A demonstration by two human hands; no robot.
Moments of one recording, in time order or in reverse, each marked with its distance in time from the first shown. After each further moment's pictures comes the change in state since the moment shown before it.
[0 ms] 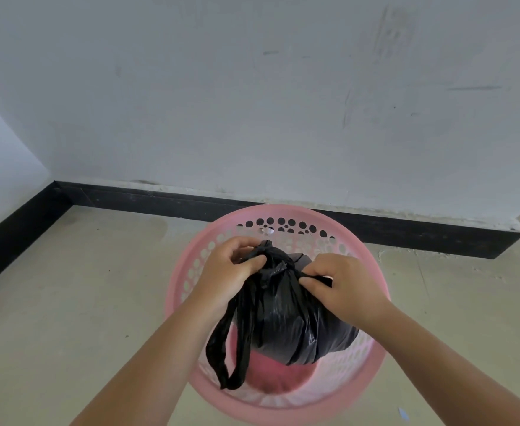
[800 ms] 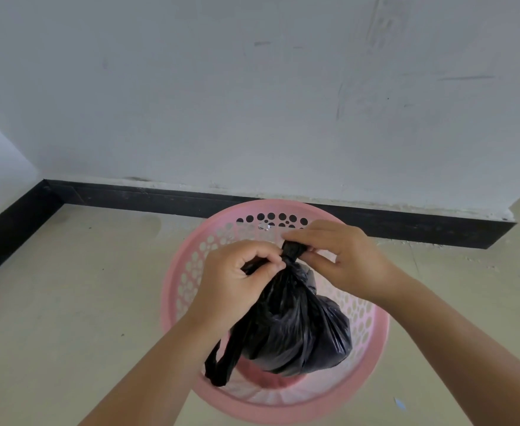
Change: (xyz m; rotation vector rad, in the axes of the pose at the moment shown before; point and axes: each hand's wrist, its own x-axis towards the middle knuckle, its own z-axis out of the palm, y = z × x) left_hand -0.021 0.002 0.006 0.316 -0.043 0.666; right_hand 0.016 0.017 -0.010 0.025 0.083 -0.365
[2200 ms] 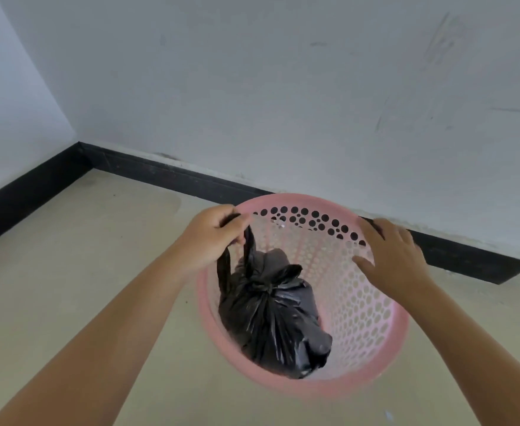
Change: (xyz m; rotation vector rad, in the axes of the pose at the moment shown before) left_hand 0.017 -0.005 -0.063 -0.041 -0.067 -0.530; right_hand -0.004 0.027 -0.012 -0.682 -0.328 0.614
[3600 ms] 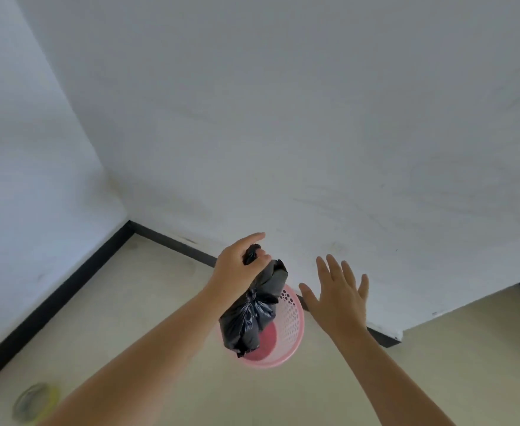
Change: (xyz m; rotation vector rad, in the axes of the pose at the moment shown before) left_hand -0.005 0.408 -0.128 -0.127 0.109 -0.055; right_hand -0.040 -0.068 -0.441 0.059 -0.113 0.008
